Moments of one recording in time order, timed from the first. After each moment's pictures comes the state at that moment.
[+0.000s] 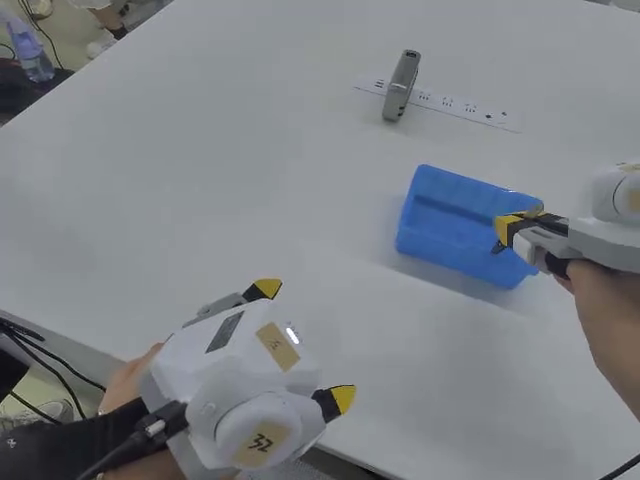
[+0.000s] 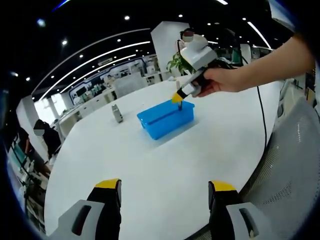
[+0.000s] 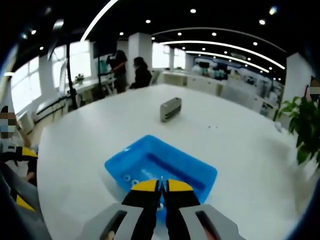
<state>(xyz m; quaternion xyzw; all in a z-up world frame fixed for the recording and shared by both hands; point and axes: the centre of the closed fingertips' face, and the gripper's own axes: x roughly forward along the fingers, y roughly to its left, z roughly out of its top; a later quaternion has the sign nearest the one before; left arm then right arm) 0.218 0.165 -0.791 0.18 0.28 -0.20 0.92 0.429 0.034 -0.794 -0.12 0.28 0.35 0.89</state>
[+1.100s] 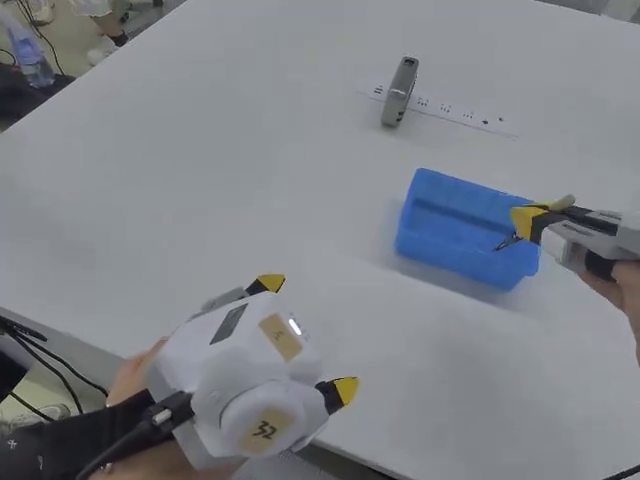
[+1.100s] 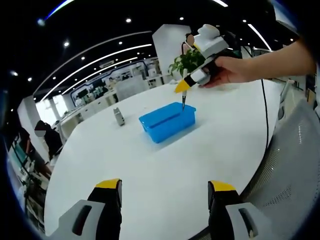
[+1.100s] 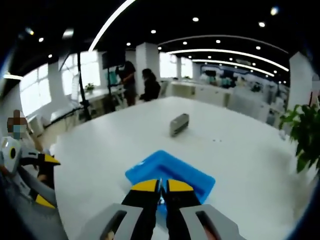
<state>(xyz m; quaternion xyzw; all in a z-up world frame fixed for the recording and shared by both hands) 0.220 0.164 -0.785 0.18 0.26 -0.20 0.93 0.392 0.030 -0.735 -0.13 0.24 0.41 0.87</state>
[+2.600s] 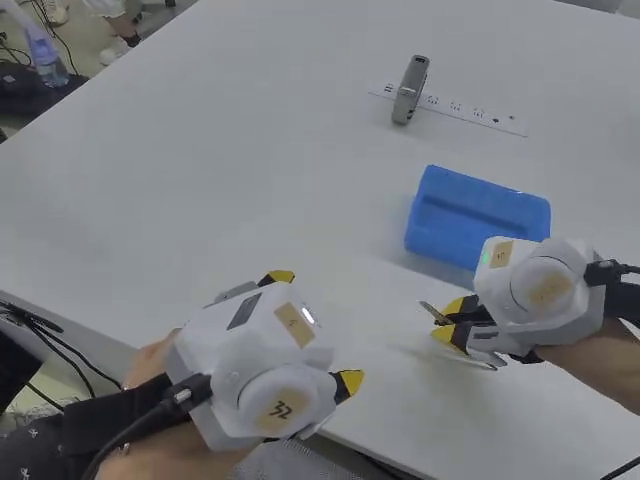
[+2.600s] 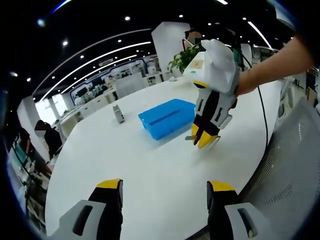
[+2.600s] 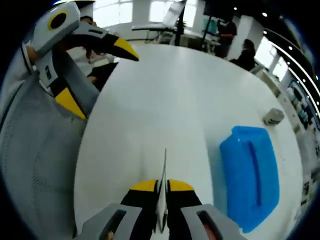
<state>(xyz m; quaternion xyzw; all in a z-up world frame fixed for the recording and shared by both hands) 0.219 0.167 -0.791 0.18 0.27 -0.20 0.92 0.281 0.073 -0.857 -0.39 0.32 0.61 0.61</state>
